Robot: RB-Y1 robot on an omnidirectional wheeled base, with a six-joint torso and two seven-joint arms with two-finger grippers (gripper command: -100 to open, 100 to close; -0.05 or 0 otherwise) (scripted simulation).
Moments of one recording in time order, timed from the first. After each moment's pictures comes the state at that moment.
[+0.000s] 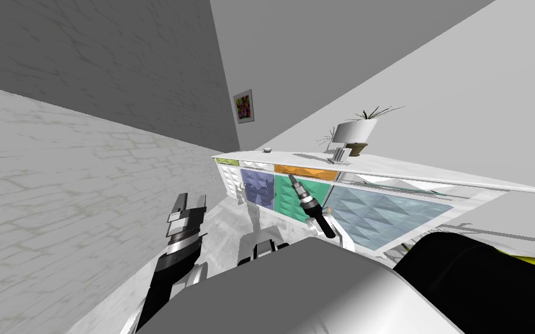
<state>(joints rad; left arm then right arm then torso) 0.52 -0.03 0.01 -2.20 -0.11 -0.56 0.16 0.38 -0.18 -0.05 -2.11 0.30 -0.49 0.17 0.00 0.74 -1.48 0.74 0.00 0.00</state>
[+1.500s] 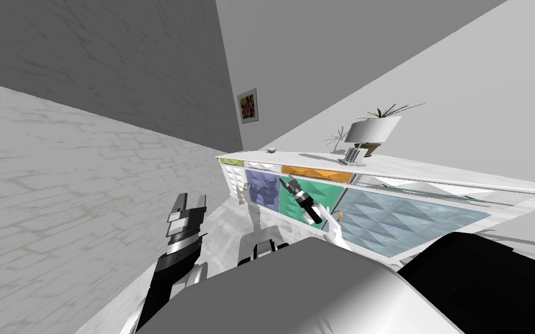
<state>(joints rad) 0.52 -0.03 0.01 -2.20 -0.11 -0.56 0.16 0.21 -0.26 -0.06 -1.95 0.58 -0.40 0.53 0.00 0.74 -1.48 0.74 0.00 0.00</state>
